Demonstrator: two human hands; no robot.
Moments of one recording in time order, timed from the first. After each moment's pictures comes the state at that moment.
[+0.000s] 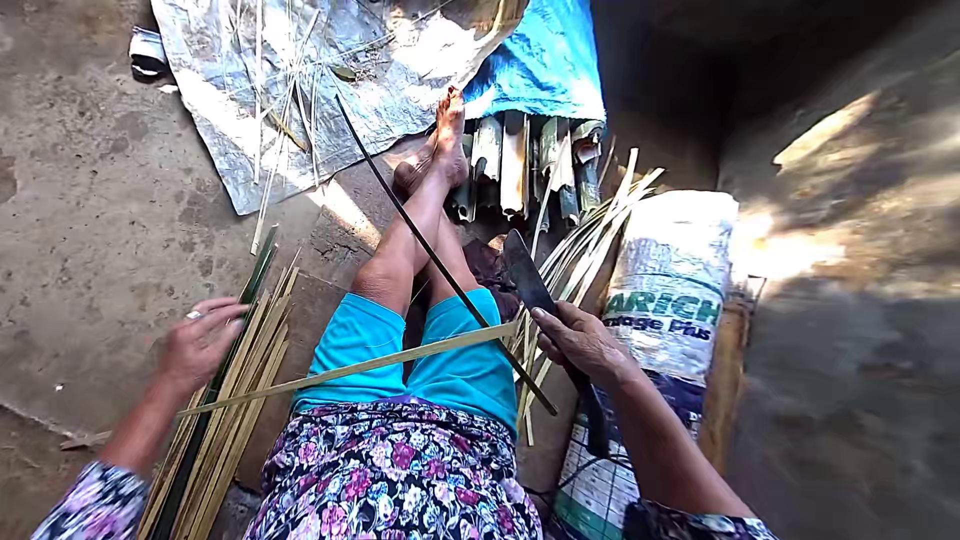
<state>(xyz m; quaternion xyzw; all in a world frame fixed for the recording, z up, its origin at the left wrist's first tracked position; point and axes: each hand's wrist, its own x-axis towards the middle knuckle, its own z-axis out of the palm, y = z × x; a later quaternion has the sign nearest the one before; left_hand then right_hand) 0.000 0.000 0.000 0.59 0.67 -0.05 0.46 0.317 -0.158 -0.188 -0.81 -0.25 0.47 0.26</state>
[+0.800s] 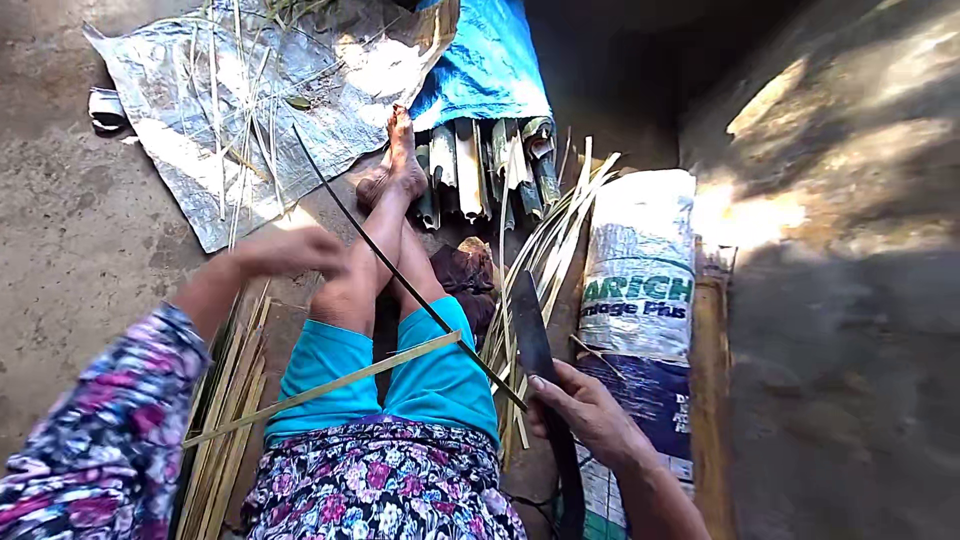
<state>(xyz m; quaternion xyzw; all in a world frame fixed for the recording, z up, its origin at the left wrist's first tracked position) 0.054 0.126 -0.147 0.81 0.27 -0.02 0.53 0.294 -0.243 -0.174 -0.72 -0.20 0.52 0.42</state>
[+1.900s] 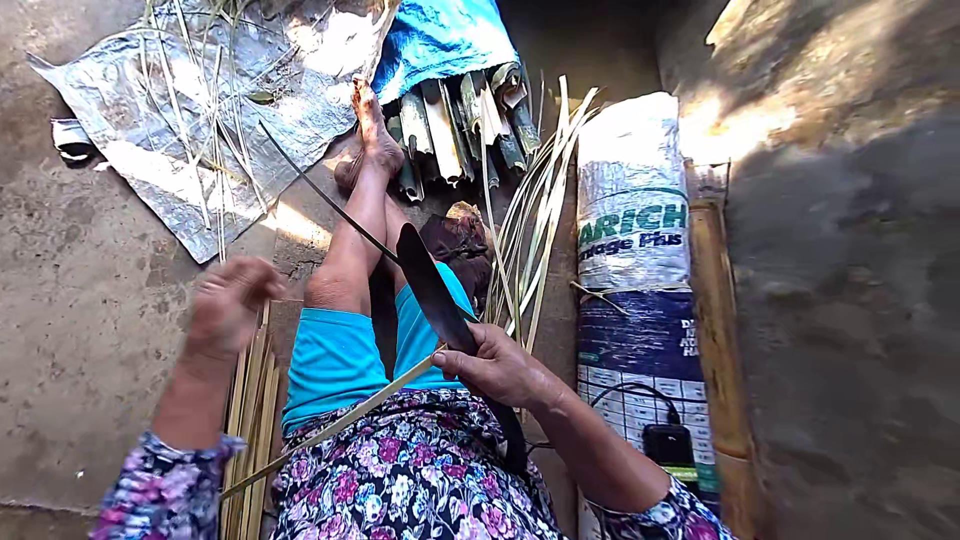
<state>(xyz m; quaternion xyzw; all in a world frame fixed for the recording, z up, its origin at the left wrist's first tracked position) -0.012 0.066 -0.178 0.55 0.34 0.33 0.68 0.227 -0.182 -0.174 -0.58 -0.37 0.58 0.44</state>
